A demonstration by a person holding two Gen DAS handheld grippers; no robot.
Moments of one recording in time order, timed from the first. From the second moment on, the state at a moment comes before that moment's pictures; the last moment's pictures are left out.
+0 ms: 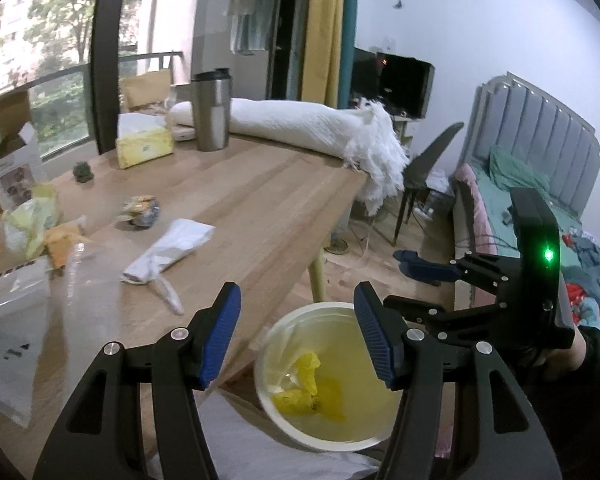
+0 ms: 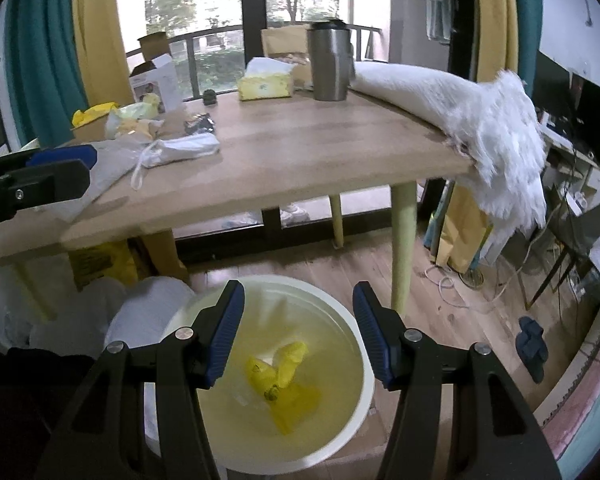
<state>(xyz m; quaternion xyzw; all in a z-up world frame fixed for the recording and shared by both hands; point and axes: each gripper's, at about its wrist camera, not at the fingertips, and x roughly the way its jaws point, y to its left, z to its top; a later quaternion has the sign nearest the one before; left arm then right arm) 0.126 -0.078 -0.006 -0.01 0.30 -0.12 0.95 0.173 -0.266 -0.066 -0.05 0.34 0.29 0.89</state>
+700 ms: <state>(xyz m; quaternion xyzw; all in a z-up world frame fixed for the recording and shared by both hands) 0.105 0.023 0.002 -0.06 0.28 -0.06 0.96 0.185 -0.187 -0.018 -0.10 0.32 0.31 0.89</state>
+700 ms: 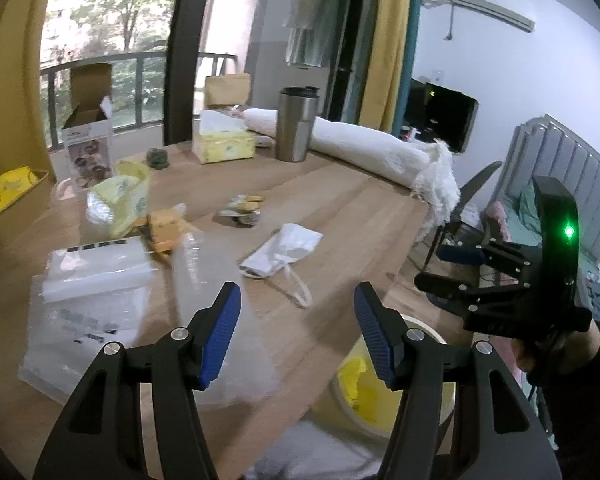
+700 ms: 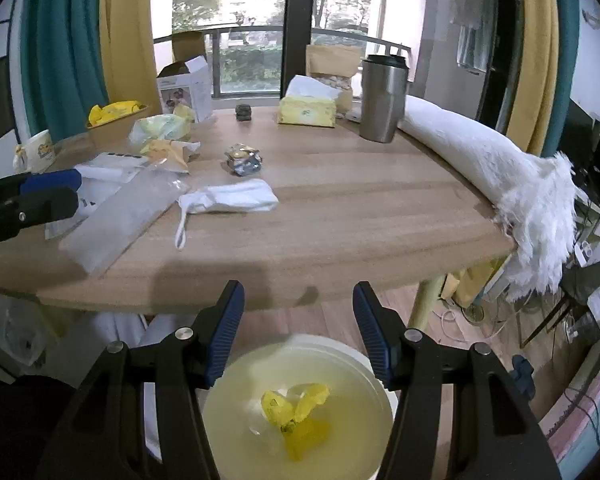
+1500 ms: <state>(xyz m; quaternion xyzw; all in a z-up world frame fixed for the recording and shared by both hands) 0.123 0.107 -0.004 -0.10 0.29 0.00 0.95 0.233 -0.079 -0.008 -0.13 0.33 0.36 0.86</state>
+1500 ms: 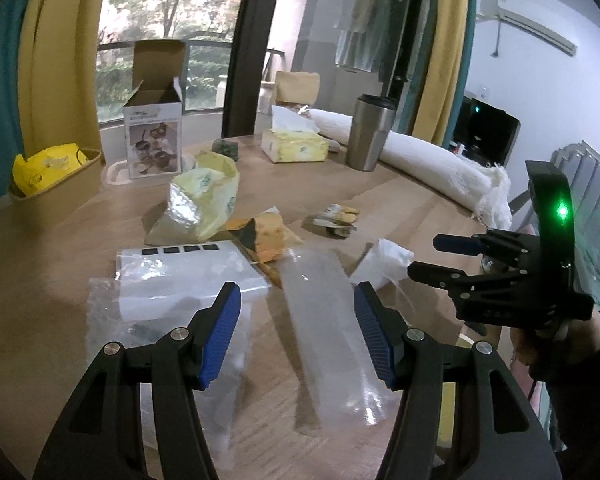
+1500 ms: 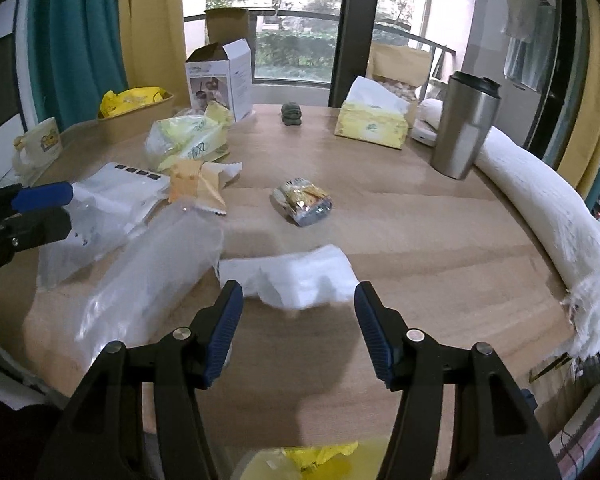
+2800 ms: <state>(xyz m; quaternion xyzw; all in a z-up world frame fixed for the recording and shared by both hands) 0.158 0.062 -0.033 -0.09 0.36 -0.04 0.93 0.268 -0.095 -0.035 -0.12 0.34 0.35 0.87</state>
